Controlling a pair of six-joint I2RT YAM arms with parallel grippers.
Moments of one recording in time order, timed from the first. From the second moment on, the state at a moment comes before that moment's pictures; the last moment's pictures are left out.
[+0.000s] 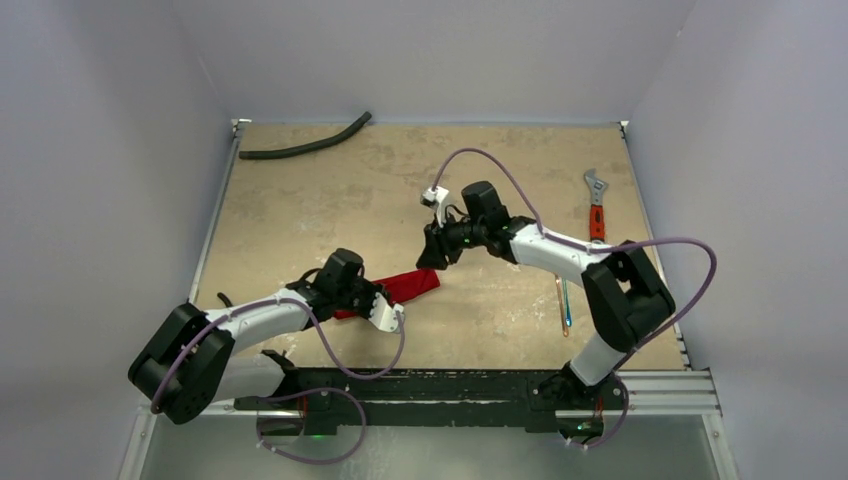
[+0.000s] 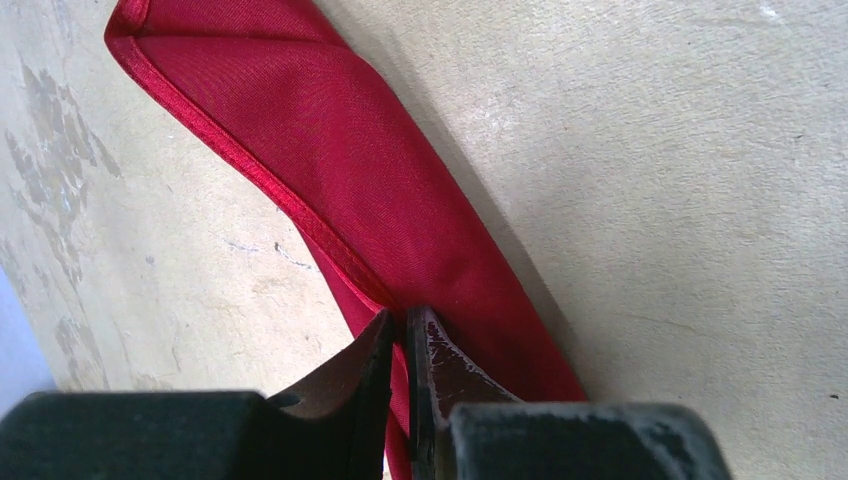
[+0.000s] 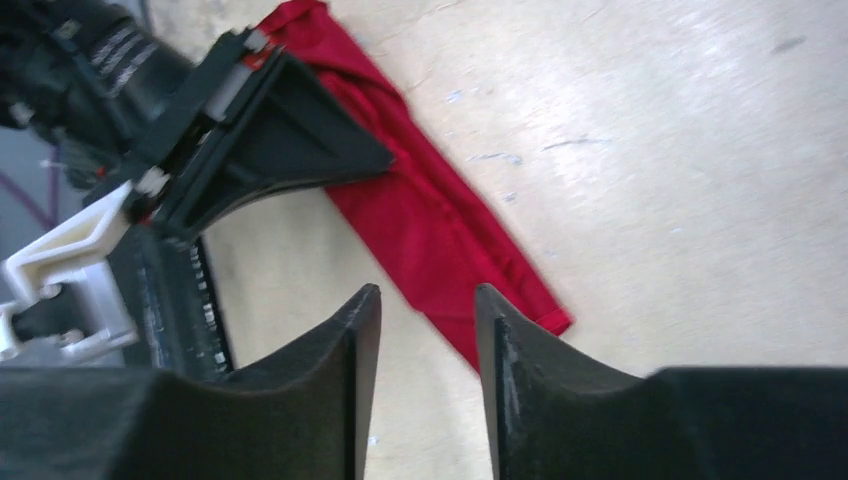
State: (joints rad) left arm -0.61 1.24 0.41 -0.06 0.34 1.31; right arm 0.60 1.68 1.03 -0.08 -0.71 -0.02
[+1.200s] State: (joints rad) left arm -0.61 1.23 0.38 -0.02 0.31 1.35; right arm 0.62 1.89 0.82 0.42 -0.74 0.45
